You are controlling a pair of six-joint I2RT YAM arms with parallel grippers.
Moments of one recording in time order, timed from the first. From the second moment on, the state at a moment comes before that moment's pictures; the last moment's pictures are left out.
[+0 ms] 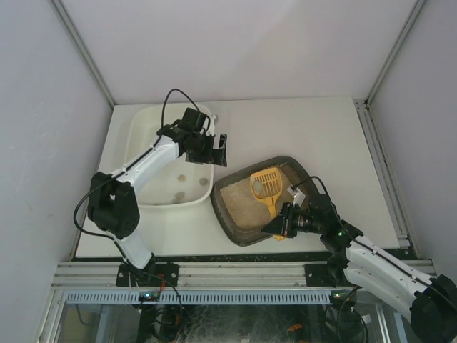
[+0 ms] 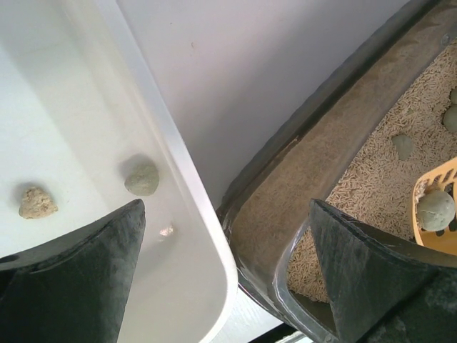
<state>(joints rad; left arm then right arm) -0.46 1.72 1.45 -0.71 0.18 -0.27 0.60 0.72 0.25 -0.05 -0.60 0.96</state>
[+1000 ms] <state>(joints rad) -0.51 1.75 1.61 -0.81 0.36 0.21 0.64 0.51 0.10 0.06 -0.49 1.19</state>
